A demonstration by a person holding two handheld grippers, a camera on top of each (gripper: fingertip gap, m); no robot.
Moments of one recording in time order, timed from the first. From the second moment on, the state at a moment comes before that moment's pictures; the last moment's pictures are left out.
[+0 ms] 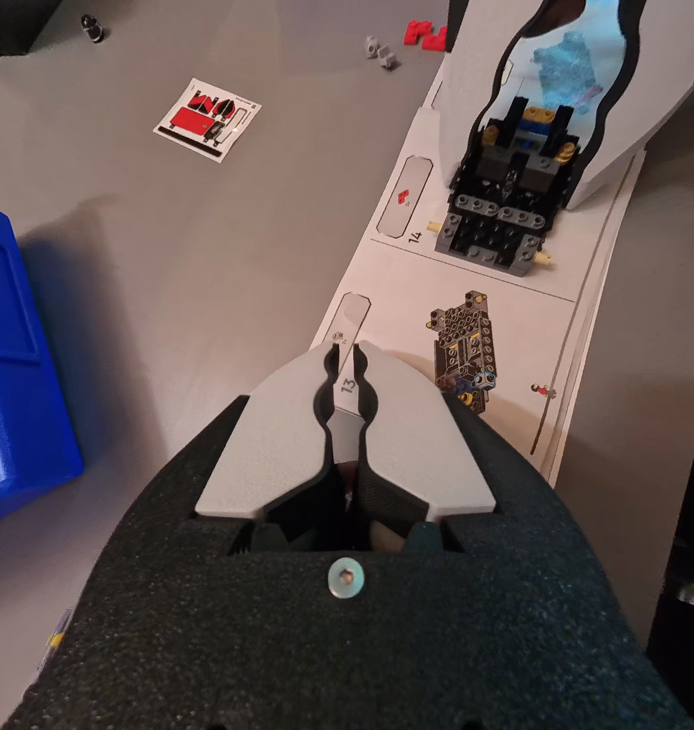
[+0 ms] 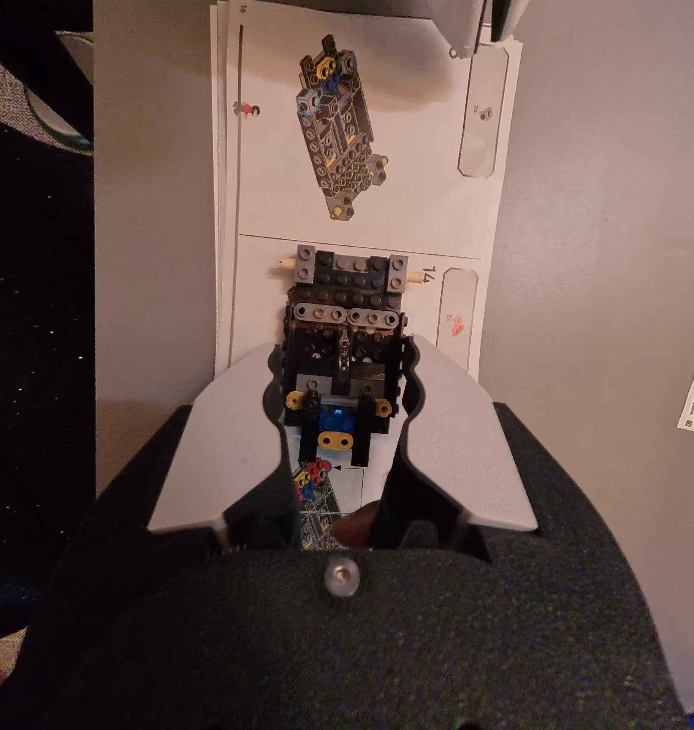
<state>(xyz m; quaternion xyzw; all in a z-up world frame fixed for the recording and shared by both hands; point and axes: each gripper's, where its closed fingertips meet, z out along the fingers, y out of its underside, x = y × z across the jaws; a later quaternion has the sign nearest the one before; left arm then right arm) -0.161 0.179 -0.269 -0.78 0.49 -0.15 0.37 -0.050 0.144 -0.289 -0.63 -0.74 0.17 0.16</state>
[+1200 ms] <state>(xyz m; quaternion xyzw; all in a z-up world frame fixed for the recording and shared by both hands) -0.070 0.150 -0.282 -0.75 0.58 -0.17 0.28 -0.006 0.121 -0.276 -0.77 -0.57 0.26 0.16</state>
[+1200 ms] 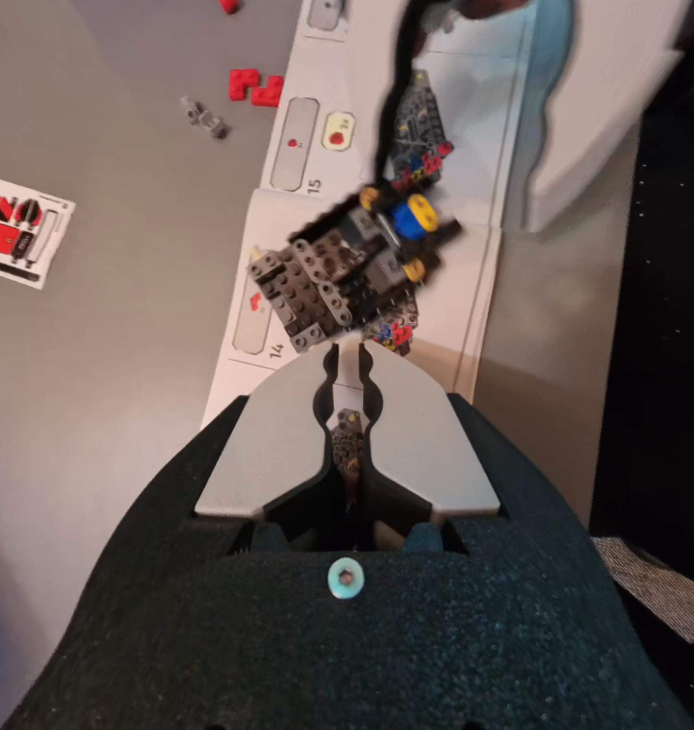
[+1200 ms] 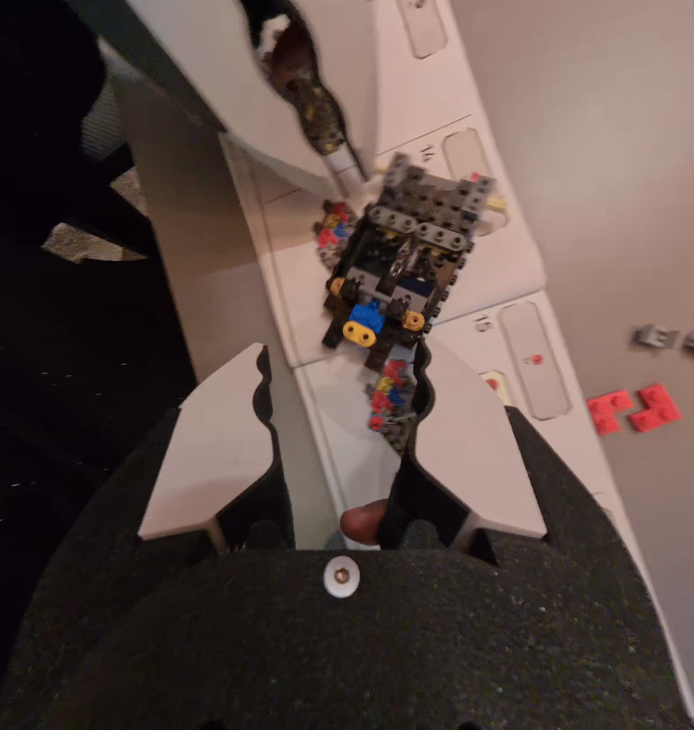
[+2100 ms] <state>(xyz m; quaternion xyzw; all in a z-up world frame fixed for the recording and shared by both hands) -0.064 0.148 -0.288 -0.76 0.56 -0.20 0.25 -0.005 0.144 -0.277 -0.72 -0.61 0.29 0.19</state>
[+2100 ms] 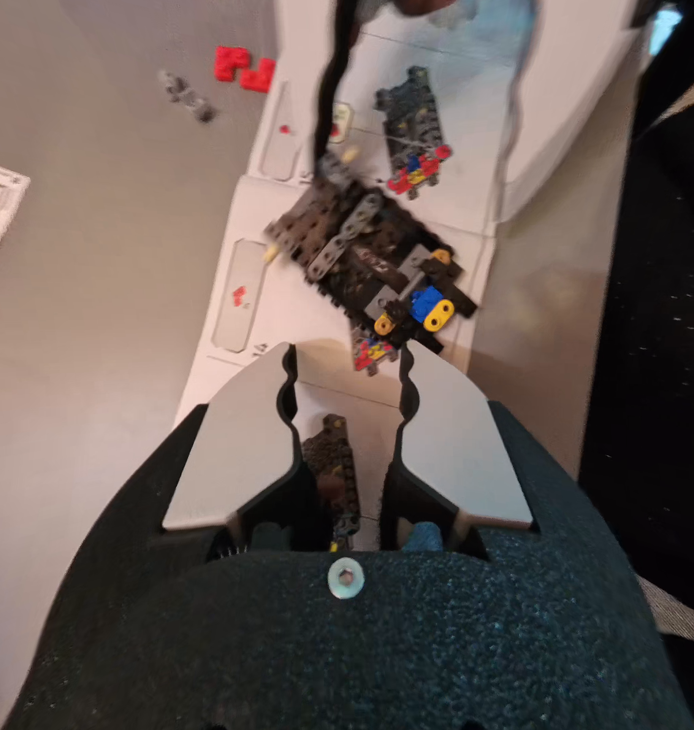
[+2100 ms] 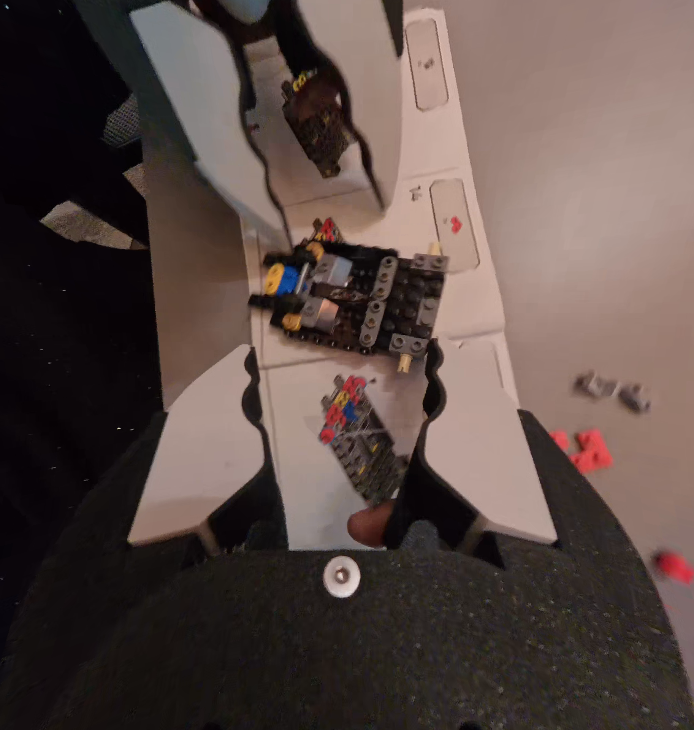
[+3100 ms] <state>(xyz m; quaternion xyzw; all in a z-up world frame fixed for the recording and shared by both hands) -0.179 0.157 -0.255 -0.77 0.49 -0.17 0.37 -0.047 0.155 -0.291 -0.66 -0.71 0.17 0.17</state>
